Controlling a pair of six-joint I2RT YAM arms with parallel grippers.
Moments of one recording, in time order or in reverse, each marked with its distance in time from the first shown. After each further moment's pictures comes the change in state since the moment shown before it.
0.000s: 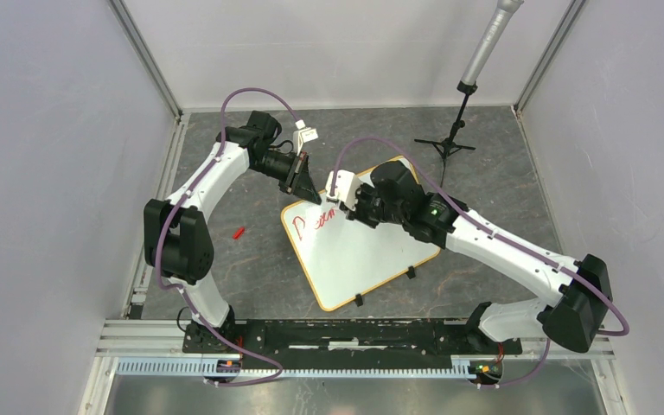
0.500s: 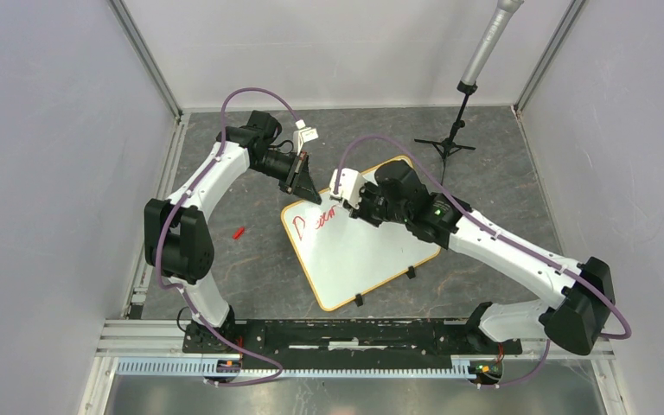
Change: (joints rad) left arm 0.000 0.003 0.003 -0.001 0.000 0.000; right arm -0.018 -0.013 -0.008 0.001 0.013 -0.001
